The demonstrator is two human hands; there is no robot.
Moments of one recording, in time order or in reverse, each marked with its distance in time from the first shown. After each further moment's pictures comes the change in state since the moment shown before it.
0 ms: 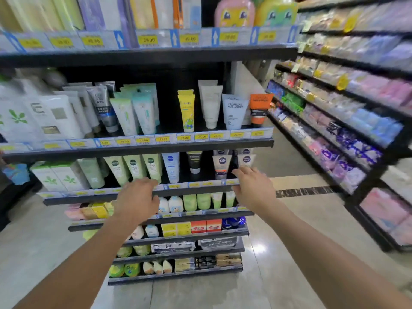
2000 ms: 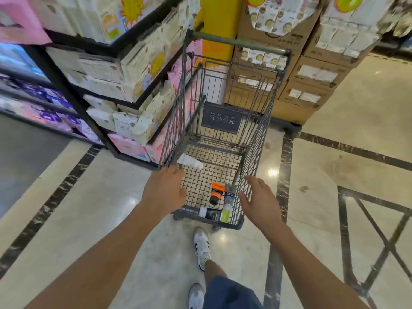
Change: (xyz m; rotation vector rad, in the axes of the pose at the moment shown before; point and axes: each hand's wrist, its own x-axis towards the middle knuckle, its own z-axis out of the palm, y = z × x) left_hand 0.037 1.223 0.199 -0.154 -0.354 1.330; right_hand -0.493 0.924 -0.016 0.197 0.104 1.465
